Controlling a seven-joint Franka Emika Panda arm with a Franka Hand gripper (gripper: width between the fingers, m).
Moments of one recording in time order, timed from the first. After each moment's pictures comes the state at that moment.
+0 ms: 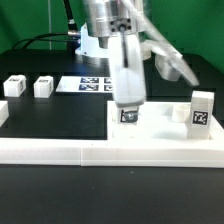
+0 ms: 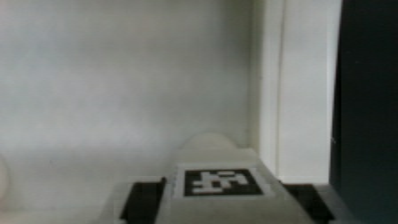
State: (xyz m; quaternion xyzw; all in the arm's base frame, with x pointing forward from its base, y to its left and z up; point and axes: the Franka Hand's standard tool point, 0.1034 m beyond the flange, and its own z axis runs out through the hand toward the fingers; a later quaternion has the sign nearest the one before) arm 0.624 0.012 0.058 -0.67 0.74 0.03 0.08
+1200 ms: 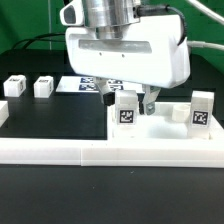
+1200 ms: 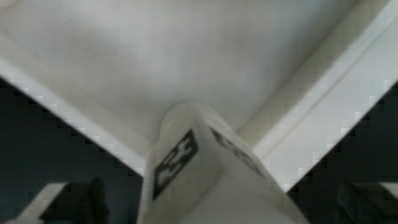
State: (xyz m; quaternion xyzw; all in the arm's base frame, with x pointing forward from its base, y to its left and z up) arm 0.624 0.001 0.069 -0.95 0.30 -0.01 0.06
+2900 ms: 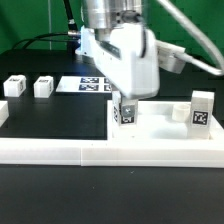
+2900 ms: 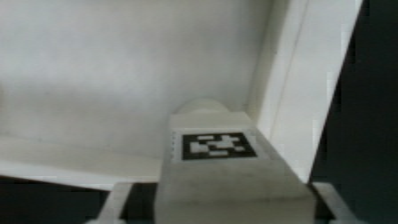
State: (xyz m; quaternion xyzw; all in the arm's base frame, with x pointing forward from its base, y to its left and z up) arm 0.624 0.002 0.066 -0.74 0.67 0.02 0.07
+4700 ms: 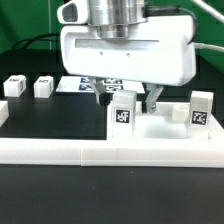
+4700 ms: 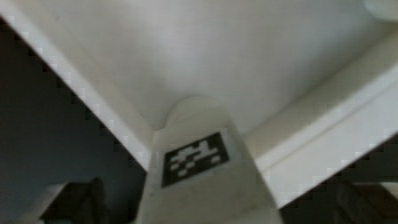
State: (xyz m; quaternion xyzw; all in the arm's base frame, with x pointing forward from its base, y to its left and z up) arm 0.621 0.008 0.065 -0.97 0.25 -0.02 0.04
